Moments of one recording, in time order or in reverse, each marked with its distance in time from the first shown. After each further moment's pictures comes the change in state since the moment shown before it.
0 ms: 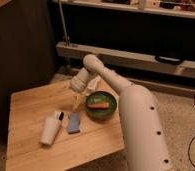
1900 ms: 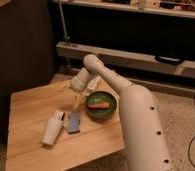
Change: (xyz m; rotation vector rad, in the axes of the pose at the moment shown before) arm 0.000 0.000 0.000 0.000 0.000 -0.001
